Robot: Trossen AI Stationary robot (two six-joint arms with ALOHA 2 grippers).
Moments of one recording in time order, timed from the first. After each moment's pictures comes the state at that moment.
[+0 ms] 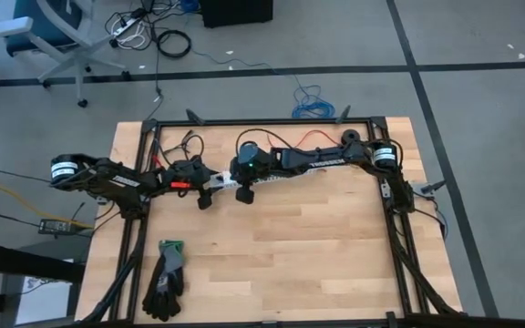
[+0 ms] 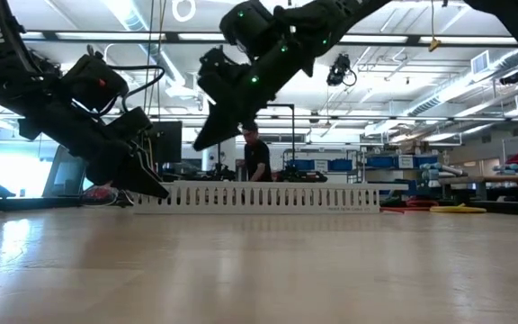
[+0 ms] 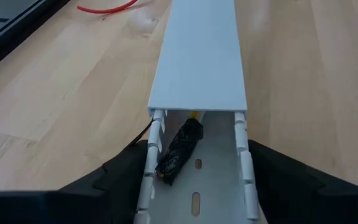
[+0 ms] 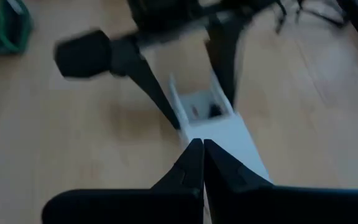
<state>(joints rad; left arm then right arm) 0.35 1.33 0.14 0.66 0.00 0.12 -0.13 2.08 1.58 -0.16 -0.01 -0.03</state>
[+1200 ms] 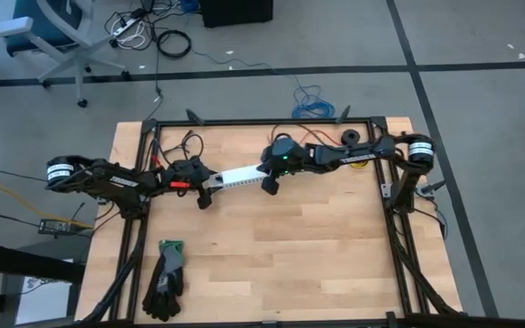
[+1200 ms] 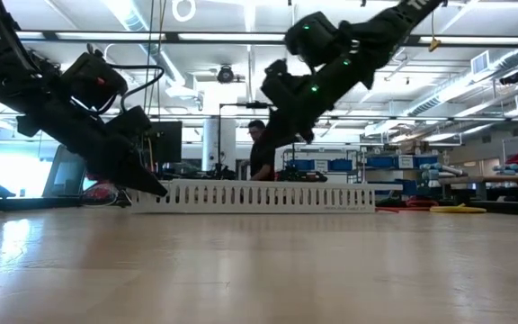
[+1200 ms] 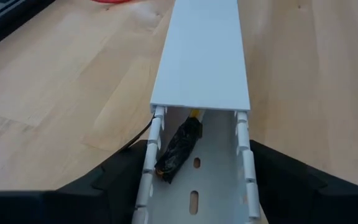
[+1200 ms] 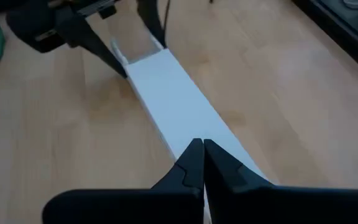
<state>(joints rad) 0.35 1.29 0.15 0.60 0.00 0.04 -0.21 1.78 1.09 0.09 0.01 0.10</state>
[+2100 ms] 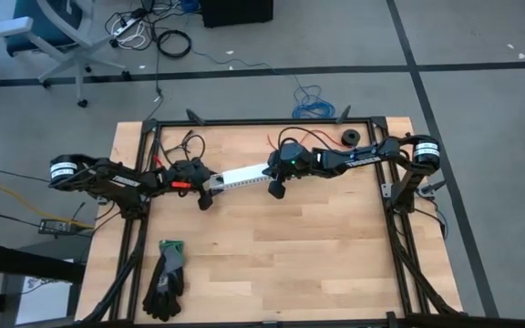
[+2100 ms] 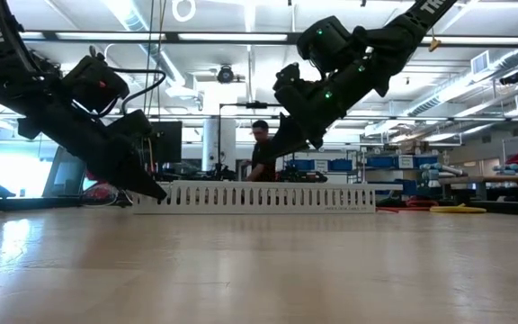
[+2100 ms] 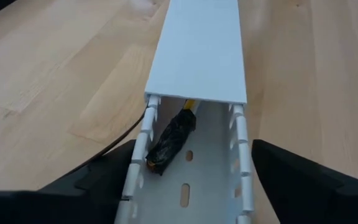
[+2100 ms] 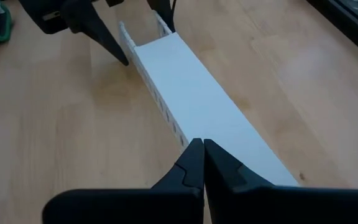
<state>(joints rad) 0.35 1.32 0.15 0.61 0.02 -0.01 -0.21 1.73 0.96 0.19 0.01 0.08</state>
